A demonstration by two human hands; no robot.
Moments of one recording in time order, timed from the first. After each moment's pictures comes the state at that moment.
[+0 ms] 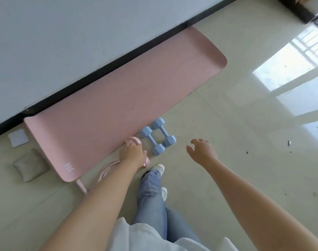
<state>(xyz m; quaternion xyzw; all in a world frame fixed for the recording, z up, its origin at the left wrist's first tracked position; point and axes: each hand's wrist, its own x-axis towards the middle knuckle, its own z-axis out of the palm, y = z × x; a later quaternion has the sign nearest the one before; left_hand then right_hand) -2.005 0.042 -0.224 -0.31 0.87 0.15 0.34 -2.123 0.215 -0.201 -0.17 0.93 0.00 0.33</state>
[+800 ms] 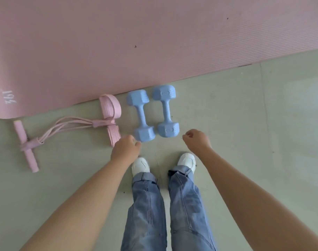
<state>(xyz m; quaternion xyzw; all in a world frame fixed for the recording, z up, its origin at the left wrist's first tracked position) -2.150 0.093 -0.569 -0.61 0.60 0.38 0.36 -2.324 0.175 -0.579 -0.15 0.82 0.01 0.55</state>
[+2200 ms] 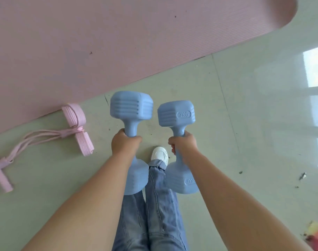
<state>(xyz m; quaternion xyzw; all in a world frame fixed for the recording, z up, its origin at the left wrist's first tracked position) -2.271 0.150 -0.515 -0.71 0.44 0.52 0.14 -2.386 0.244 -0.521 0.15 0.78 -0.24 0.56</state>
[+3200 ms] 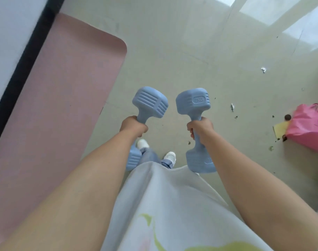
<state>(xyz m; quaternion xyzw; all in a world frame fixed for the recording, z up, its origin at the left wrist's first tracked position) -2.658 0.425 -0.249 -0.33 0.79 0.33 0.39 -2.680 0.622 -0.256 0.37 0.75 -0.40 0.38</state>
